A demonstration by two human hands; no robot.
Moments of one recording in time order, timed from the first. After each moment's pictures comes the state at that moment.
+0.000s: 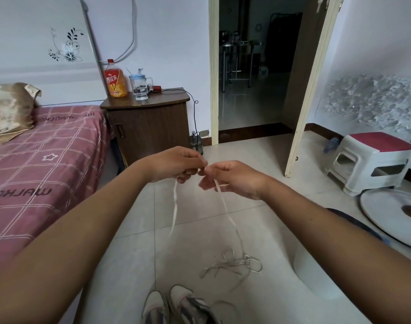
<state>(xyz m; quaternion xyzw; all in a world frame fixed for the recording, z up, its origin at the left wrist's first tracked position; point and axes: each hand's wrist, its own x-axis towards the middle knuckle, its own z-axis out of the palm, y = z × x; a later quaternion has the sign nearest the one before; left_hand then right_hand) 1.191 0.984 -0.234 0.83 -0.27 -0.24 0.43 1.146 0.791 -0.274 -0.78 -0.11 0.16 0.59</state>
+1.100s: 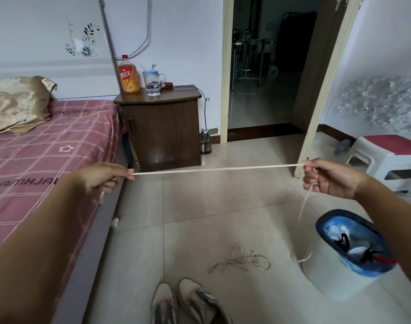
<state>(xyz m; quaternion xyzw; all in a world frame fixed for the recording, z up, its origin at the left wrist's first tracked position) 1.213 1.168 -0.286 0.81 0.05 -0.16 0.56 1.136 0.636 -0.294 -0.65 0.05 0.12 0.75</state>
